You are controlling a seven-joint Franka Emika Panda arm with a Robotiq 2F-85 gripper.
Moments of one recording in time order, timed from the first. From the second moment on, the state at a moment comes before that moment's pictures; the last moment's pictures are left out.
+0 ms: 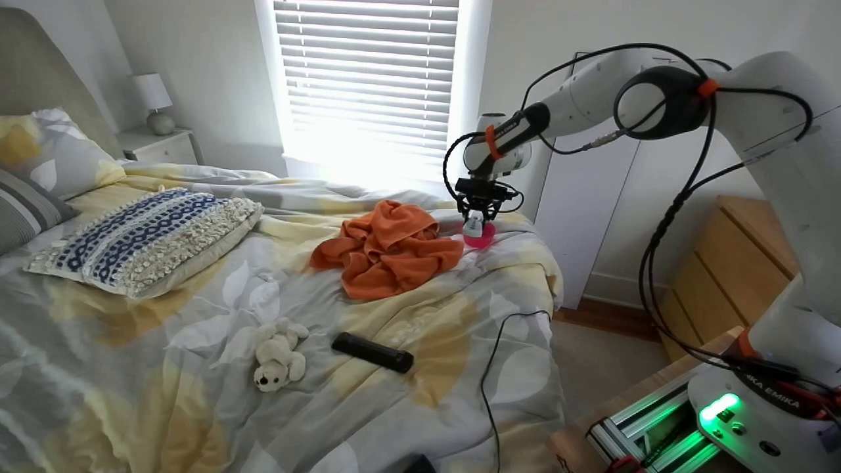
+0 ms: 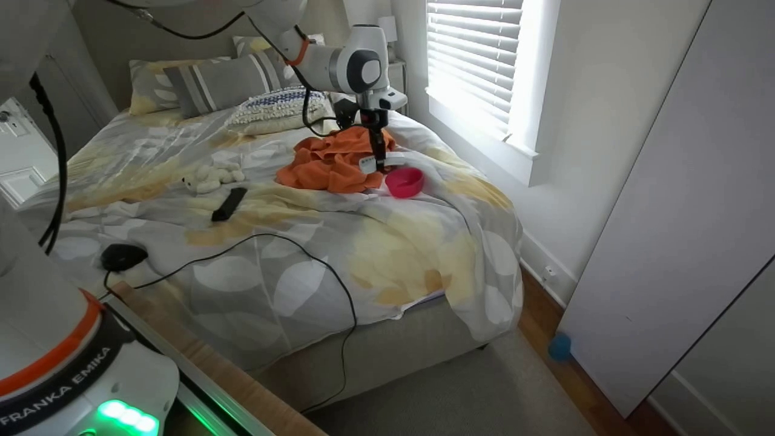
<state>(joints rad) 0.16 0.91 -0.06 -1.42 0.08 2.32 0.85</state>
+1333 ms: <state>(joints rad) 0.08 1.19 -0.06 -1.00 0.11 2.11 0.84</state>
